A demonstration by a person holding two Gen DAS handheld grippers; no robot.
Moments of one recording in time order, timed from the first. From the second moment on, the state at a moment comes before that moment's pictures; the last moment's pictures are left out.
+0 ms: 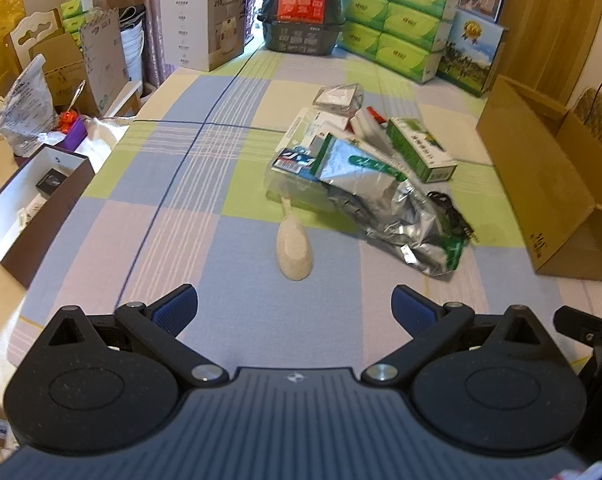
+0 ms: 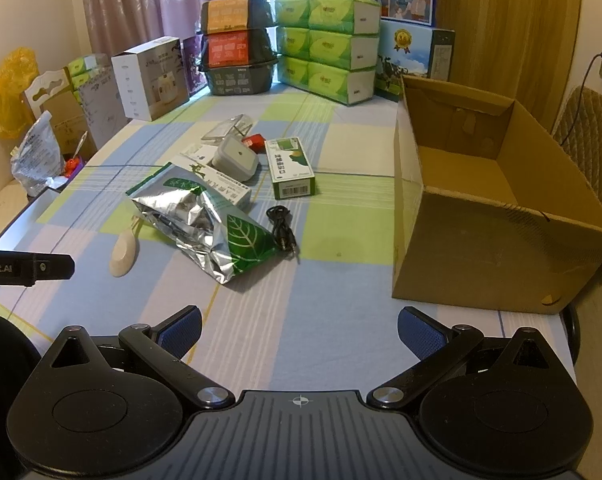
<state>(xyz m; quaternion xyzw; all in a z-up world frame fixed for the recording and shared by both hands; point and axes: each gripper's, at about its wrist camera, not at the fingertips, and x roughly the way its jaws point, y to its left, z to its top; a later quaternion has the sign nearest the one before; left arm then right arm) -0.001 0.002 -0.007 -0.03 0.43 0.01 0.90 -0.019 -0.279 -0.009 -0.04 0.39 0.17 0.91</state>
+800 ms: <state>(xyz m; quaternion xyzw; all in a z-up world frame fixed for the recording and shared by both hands) 0.059 0.027 -0.034 -0.02 0.44 -0.02 0.90 0.045 -0.235 -0.036 -0.09 0.38 0.26 0.88</state>
